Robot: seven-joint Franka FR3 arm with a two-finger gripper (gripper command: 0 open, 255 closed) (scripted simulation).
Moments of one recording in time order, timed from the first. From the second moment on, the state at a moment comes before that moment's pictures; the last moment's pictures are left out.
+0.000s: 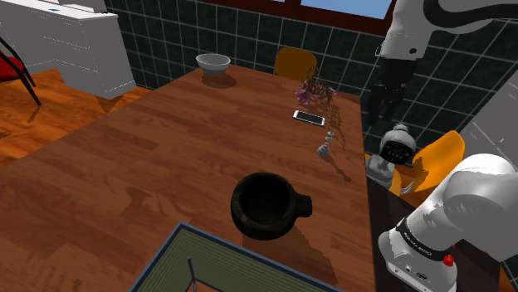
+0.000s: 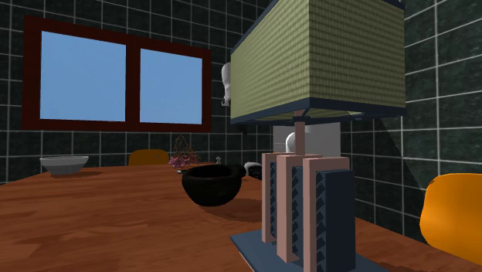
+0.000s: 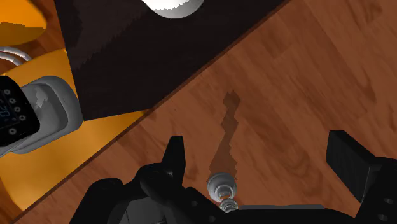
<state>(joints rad) -0.01 -0.77 -0.04 -2.45 0.12 1.46 0.08</state>
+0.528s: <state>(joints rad) 0.00 -0.68 -0.01 -2.56 0.07 1.76 0.04</state>
